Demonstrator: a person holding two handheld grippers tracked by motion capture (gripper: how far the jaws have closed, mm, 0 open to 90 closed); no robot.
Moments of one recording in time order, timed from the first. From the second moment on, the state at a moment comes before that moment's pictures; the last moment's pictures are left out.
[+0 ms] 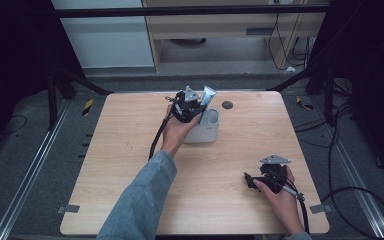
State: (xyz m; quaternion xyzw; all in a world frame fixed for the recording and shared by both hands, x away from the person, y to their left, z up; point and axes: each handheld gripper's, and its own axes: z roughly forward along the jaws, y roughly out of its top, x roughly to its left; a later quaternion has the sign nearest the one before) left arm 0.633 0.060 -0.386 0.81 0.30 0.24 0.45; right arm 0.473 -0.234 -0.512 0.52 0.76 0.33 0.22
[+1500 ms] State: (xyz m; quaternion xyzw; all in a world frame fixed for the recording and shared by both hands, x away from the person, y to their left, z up) left arm 0.632 0.059 -0.399 0.82 0.30 0.23 0.42; right arm 0.473 -0.234 -0.512 0.52 0.76 0.33 0.22
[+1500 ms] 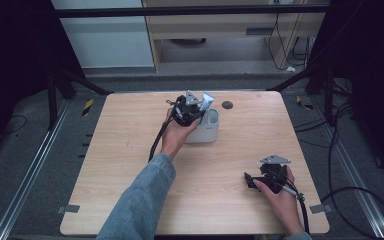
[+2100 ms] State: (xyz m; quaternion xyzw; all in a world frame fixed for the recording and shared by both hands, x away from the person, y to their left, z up) left arm 0.632 0.058 -0.400 0.83 0.31 0.22 0.41; right arm 0.473 -0.234 -0.512 0.52 0.76 0.33 0.22
